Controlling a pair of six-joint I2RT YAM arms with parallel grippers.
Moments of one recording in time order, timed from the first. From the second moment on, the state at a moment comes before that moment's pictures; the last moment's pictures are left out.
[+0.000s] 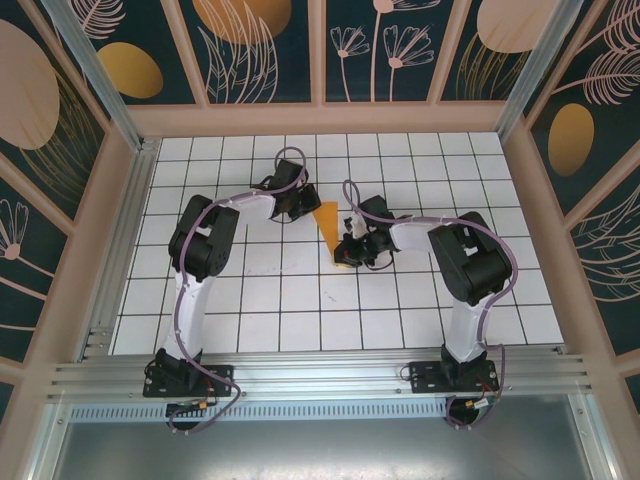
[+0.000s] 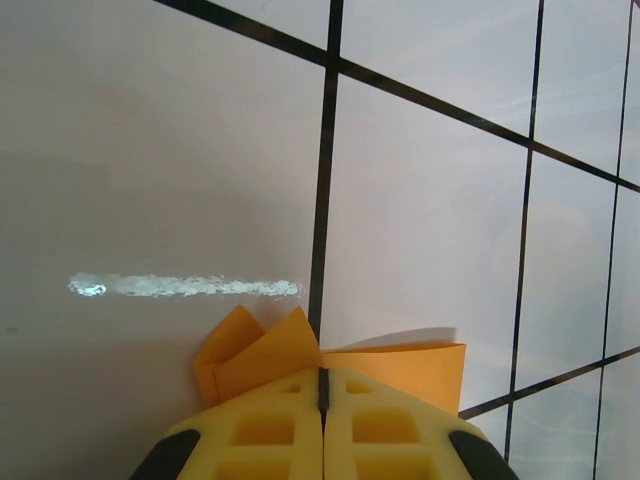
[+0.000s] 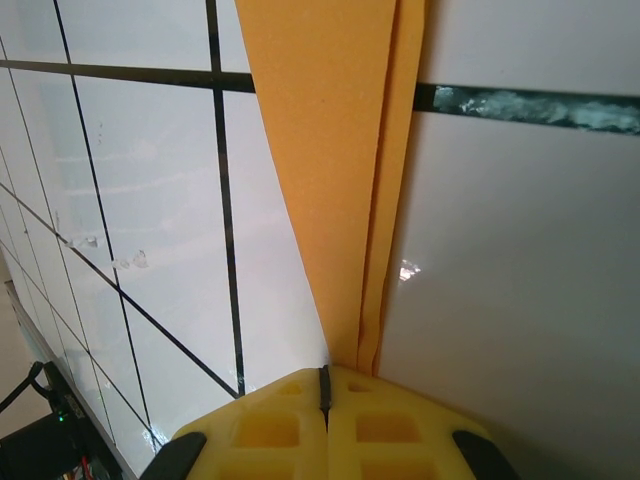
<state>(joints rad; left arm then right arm) -0.45 2.28 1.55 -0.11 0.28 -0.82 0.50 1.90 0.98 -0.23 -0.64 0.54</state>
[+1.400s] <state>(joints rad) -0.73 2.12 1.69 -0.58 -0.24 -0.68 0.27 1.59 0.85 -0.14 -0.15 0.76</state>
